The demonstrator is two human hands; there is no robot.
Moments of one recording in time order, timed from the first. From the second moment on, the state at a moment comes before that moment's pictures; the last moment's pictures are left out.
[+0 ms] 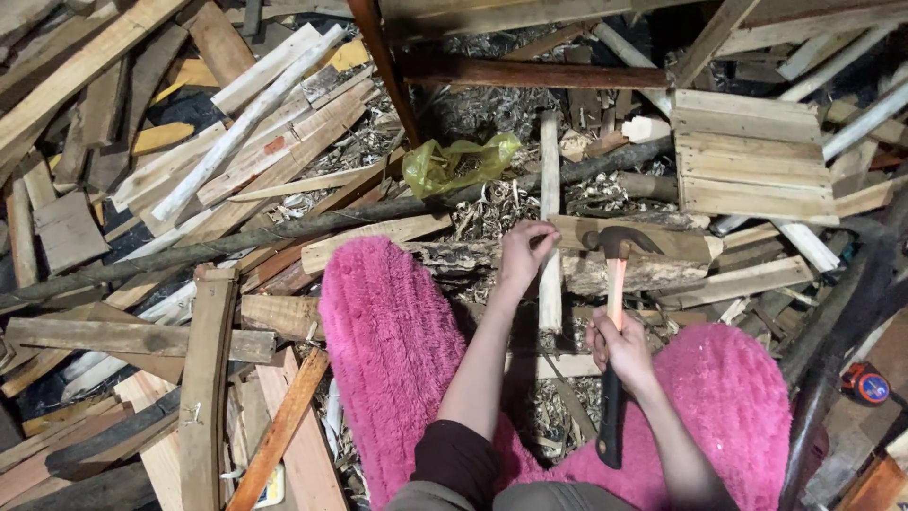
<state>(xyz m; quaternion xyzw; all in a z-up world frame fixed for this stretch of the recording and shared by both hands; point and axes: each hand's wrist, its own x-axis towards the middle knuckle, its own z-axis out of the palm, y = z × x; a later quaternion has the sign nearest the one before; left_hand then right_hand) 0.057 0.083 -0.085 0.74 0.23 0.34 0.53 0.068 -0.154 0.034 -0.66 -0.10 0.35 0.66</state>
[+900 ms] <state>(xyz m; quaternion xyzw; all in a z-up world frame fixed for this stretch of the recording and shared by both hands) 0.061 0.079 -0.065 0.78 0.29 0.21 0.51 0.035 -0.100 0.134 -0.87 -0.29 0.18 0.36</state>
